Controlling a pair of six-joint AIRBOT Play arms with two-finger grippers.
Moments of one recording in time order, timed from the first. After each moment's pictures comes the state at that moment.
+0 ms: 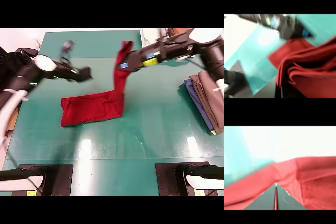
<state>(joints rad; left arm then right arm) -0.20 -1.37 1.37 1.00 -0.86 -1.52 0.40 -1.44 1.70 -0.66 1.24 1.22</state>
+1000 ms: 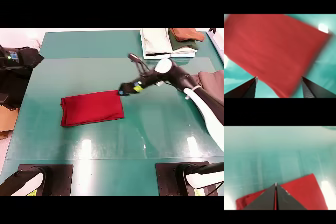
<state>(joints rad) -0.04 -1.00 1.37 1.19 -1.00 -1.49 0.30 -1.56 1.33 -0.85 1.10 1.27</state>
